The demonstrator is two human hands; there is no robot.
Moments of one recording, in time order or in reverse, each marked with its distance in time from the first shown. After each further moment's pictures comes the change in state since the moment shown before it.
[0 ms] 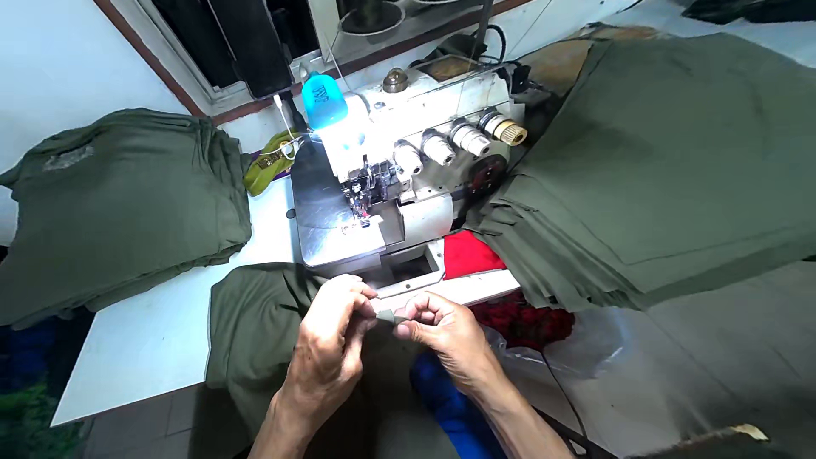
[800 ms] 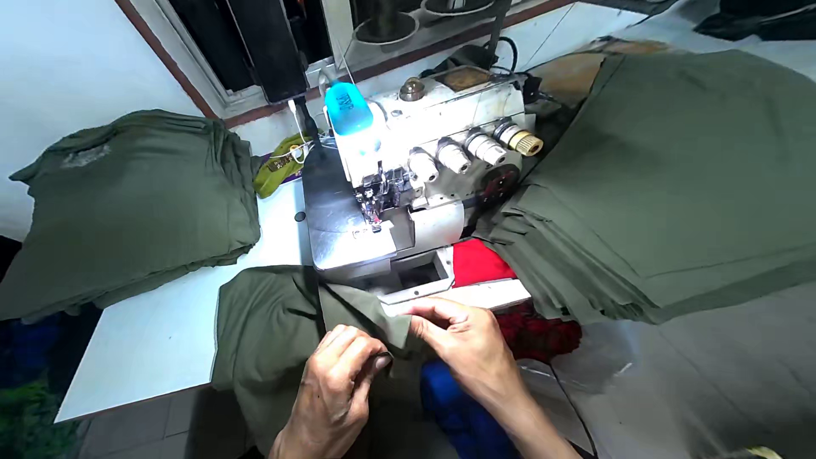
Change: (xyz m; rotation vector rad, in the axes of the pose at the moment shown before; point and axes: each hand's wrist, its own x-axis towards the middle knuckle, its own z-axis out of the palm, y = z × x) left_hand -0.036 0.002 -0.001 0.045 -0.051 0.004; right_hand 0.002 -0.023 0.008 -0.479 0.050 -0.285
